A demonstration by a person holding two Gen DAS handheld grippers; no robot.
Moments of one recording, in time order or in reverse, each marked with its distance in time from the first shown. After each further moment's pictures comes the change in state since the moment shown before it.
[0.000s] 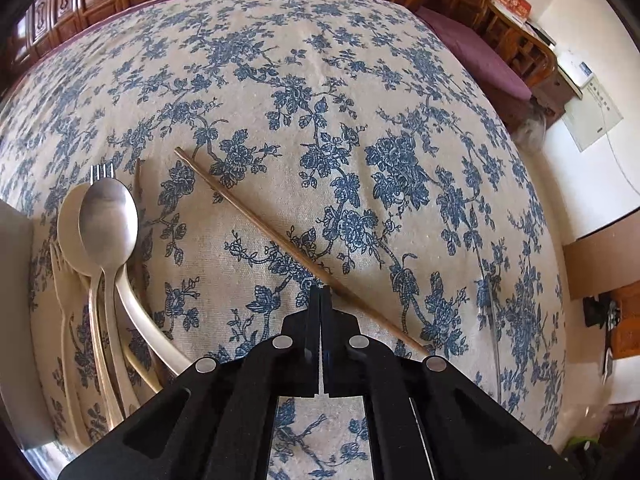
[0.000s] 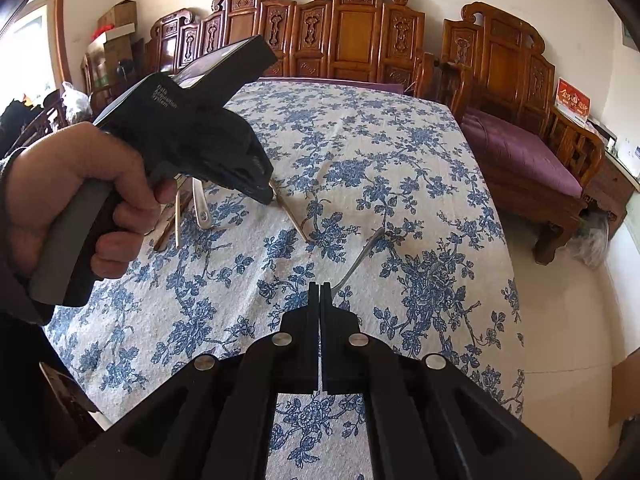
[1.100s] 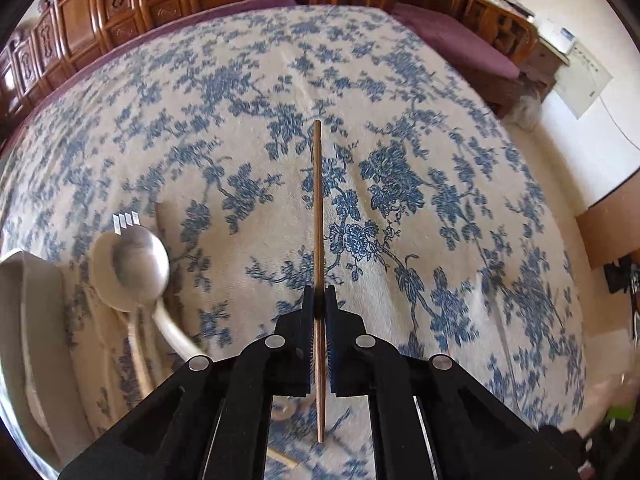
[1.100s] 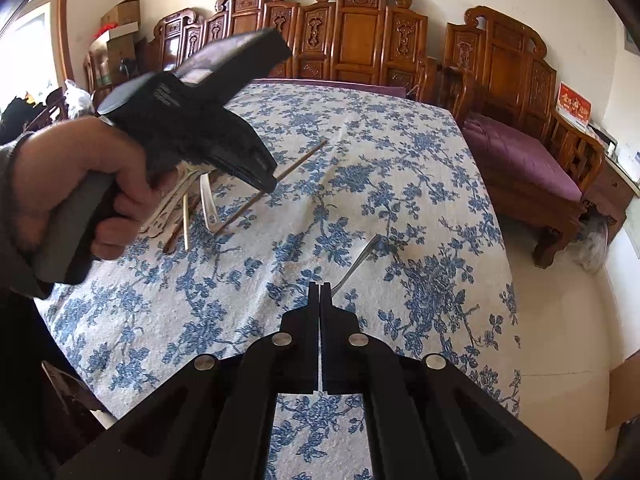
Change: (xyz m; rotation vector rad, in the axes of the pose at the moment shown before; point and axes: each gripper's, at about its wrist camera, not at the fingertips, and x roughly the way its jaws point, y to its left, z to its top) left arm -0.021 -0.005 0.005 0.149 -0.044 0.067; right arm -0.009 0.011 0.006 -0.025 -0.004 0.000
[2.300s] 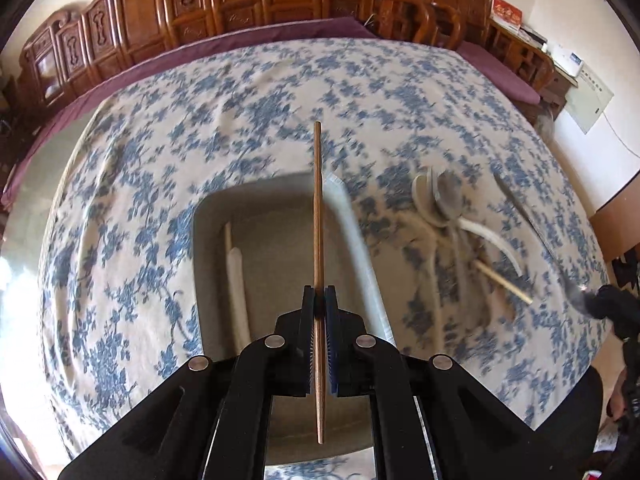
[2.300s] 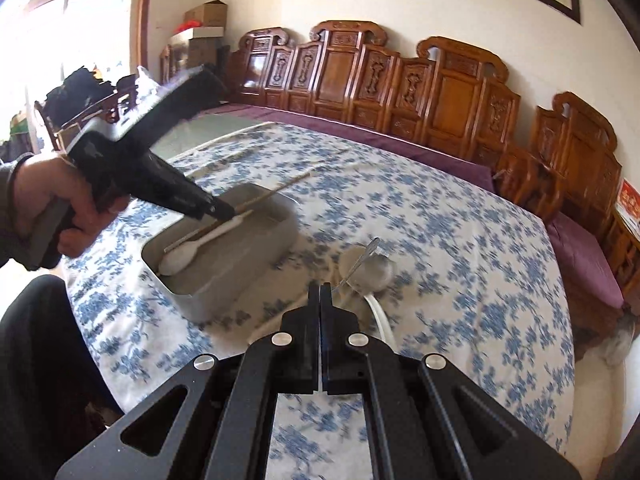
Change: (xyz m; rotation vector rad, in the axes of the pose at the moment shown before) left arm -0.100 0.246 -0.079 -0.019 -0.053 0.042; right arm 0.002 0.181 0.109 -0.206 -0.144 0.161
